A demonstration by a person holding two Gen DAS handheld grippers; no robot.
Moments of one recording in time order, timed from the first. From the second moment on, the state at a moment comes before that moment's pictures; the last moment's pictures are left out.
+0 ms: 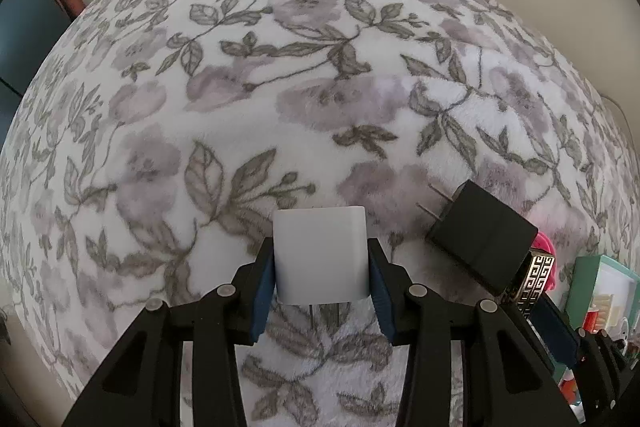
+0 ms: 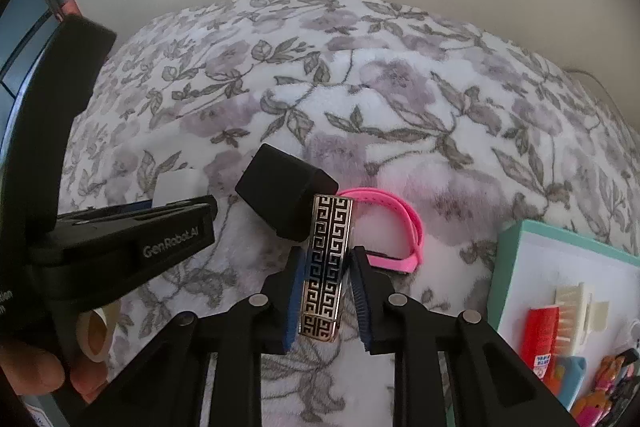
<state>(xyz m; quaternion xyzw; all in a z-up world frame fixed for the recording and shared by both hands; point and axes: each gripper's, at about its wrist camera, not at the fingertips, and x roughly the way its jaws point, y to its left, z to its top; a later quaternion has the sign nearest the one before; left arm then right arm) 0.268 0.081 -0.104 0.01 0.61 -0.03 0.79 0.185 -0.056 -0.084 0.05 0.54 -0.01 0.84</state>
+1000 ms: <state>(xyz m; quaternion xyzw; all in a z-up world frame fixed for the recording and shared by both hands) 0.168 0.012 -0.011 0.02 0.58 -0.05 0.81 0.085 -0.147 0.021 0.16 0.47 -0.07 0.86</state>
